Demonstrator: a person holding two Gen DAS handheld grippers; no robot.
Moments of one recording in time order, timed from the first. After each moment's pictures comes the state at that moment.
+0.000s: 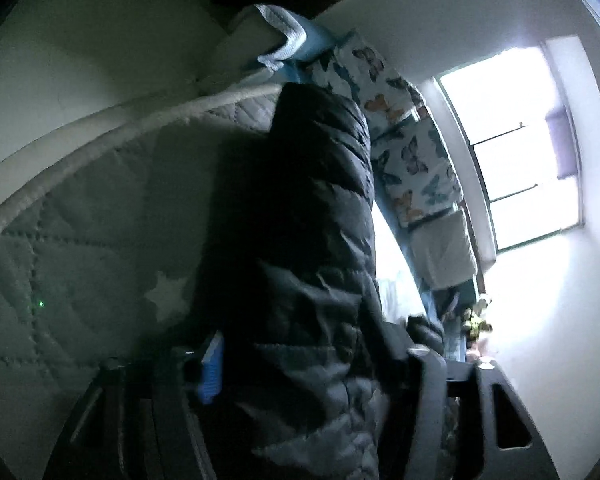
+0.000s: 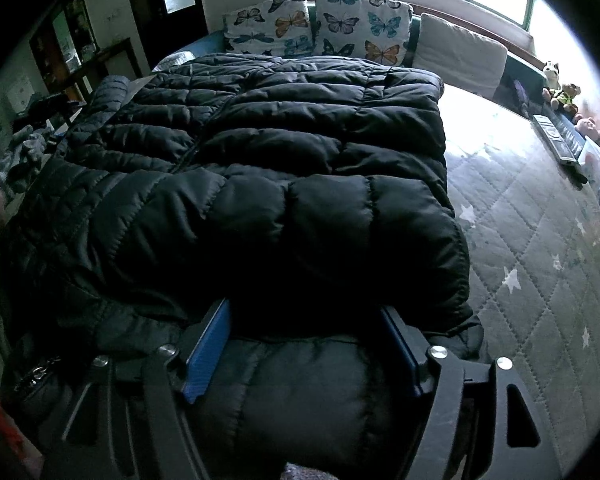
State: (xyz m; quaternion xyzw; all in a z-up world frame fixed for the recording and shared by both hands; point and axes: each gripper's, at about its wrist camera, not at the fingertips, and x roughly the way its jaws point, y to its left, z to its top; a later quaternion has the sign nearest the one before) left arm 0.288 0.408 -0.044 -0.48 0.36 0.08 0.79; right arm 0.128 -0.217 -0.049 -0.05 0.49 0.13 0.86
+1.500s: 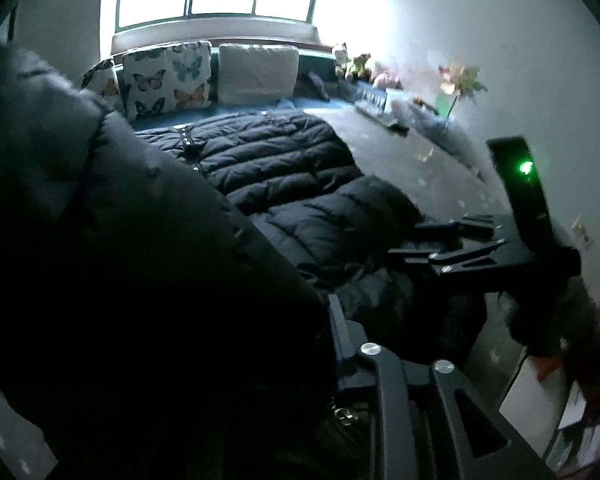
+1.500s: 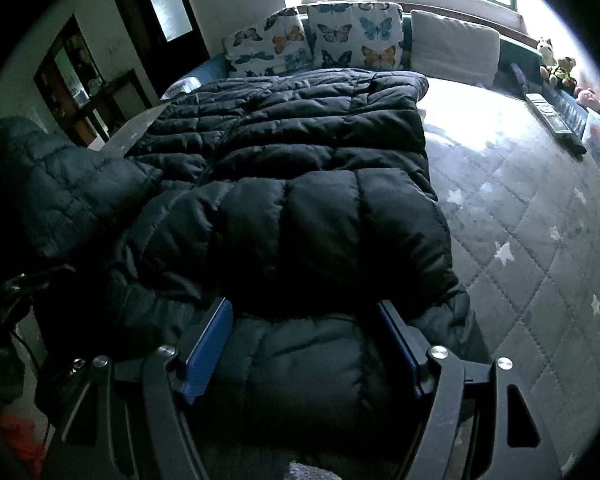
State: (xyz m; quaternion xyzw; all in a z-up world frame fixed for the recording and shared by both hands) left arm 0.064 -0.130 0.044 0.02 0.43 -0.23 0.87; right arm 0.107 -0.237 -0.032 0.01 0.47 0.15 0.87
